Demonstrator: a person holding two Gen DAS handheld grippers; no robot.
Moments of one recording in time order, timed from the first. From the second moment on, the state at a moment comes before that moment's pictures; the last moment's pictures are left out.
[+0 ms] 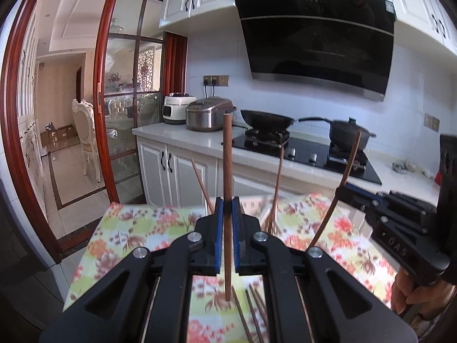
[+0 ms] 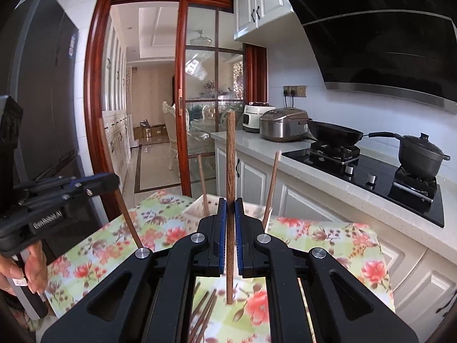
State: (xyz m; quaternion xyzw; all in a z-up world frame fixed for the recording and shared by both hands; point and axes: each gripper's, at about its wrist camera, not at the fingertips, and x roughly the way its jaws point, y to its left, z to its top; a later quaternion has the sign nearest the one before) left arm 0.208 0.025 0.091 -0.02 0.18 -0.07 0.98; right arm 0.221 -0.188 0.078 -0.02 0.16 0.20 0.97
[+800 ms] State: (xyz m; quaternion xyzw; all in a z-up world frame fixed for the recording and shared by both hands) left arm 0.361 0.041 0.117 -0.06 0.22 -0.09 0.97; right arm 0.347 -0.162 0.078 -0.03 0.21 0.18 0.96
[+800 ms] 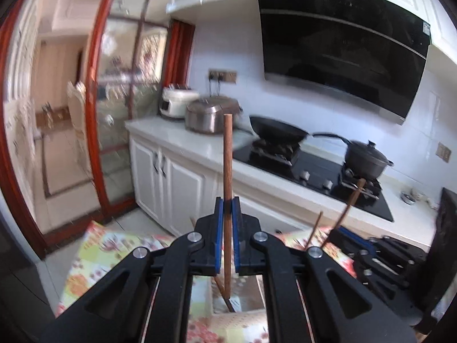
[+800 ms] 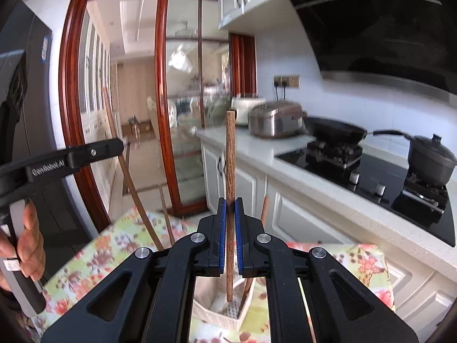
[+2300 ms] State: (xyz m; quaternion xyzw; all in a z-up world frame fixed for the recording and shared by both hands) left arm 0.186 0.048 -0.021 0.00 0.23 0.06 0.97; right arm 0.227 -0.208 -0.048 0.04 0.31 0.15 0.94
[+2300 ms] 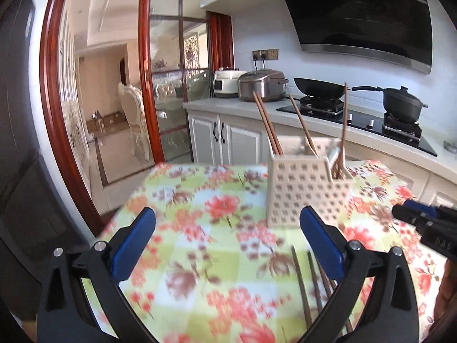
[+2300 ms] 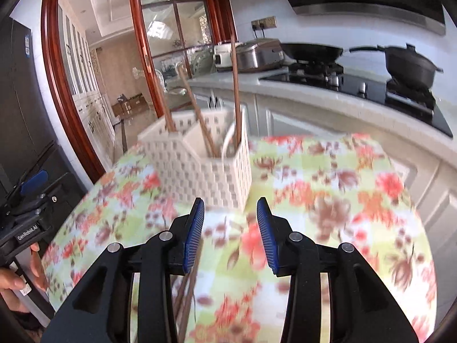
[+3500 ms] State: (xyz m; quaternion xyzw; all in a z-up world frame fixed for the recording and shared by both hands) left arm 0.147 0.053 -0.090 0.01 0.23 0.07 0.97; right arm 0.235 -0.138 -0.133 -0.03 0.39 0.15 0.91
